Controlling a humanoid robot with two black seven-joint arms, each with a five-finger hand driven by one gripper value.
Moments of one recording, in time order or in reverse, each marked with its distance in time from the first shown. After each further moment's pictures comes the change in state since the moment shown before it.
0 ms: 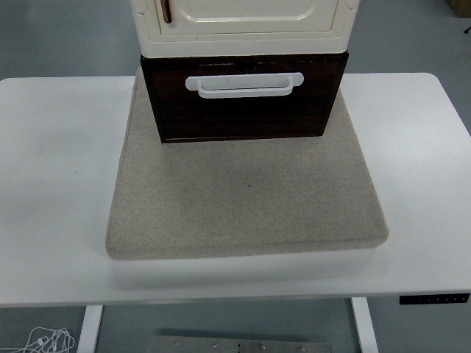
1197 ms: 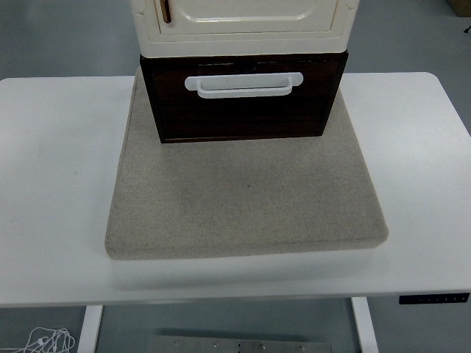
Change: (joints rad) left arm -0.488 0.093 0.629 -0.598 0.128 0.146 0.002; right arm 0.000 0.000 0.000 0.000 0.000 0.000 0.000
